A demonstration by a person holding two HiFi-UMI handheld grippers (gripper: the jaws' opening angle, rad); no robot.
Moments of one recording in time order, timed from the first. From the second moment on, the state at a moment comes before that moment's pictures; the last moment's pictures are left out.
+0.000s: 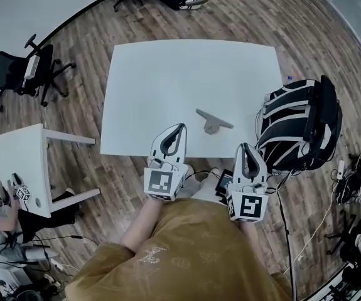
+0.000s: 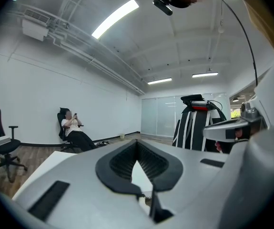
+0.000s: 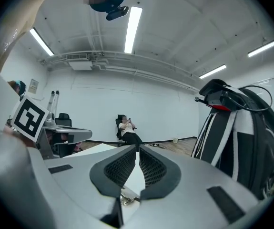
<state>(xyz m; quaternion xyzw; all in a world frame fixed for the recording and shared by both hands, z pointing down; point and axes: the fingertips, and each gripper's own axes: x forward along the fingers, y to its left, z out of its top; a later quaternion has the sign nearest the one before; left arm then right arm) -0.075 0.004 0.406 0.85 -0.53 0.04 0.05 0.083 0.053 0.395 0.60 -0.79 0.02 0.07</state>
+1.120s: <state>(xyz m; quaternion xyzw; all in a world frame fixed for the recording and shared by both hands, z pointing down) -0.066 -0.061 0.393 0.84 -0.55 0.05 0.04 0.074 -0.021 0.397 0.54 -0.84 0.02 0.09</state>
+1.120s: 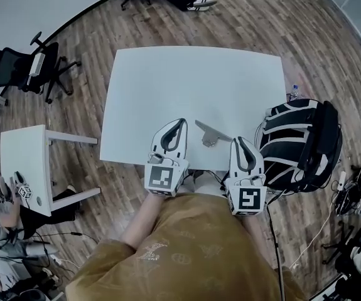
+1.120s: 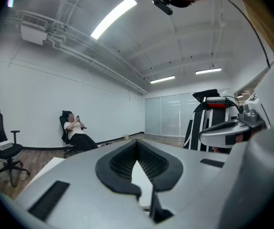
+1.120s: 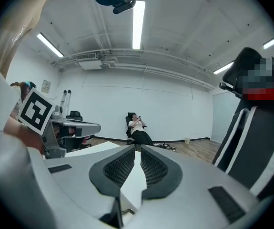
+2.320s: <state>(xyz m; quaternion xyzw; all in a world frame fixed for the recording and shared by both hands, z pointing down) -0.063 -0.085 0.479 0.86 -0.49 0.12 0.10 0.041 -0.033 0.489 0.50 -0.84 0.09 0.20</state>
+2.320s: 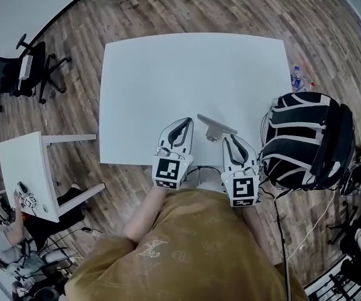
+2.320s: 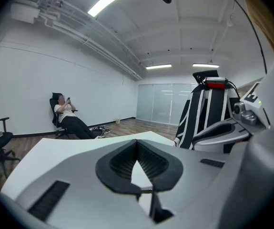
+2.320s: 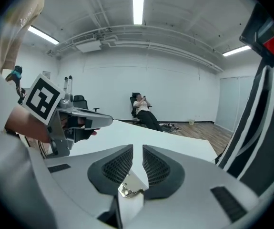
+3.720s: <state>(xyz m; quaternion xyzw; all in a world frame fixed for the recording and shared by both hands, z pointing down) -0.060 -0.071 0.580 0.85 -0.46 0.20 0.18 0.019 -0.027 0.626 0.39 -0.82 0.09 0.41</state>
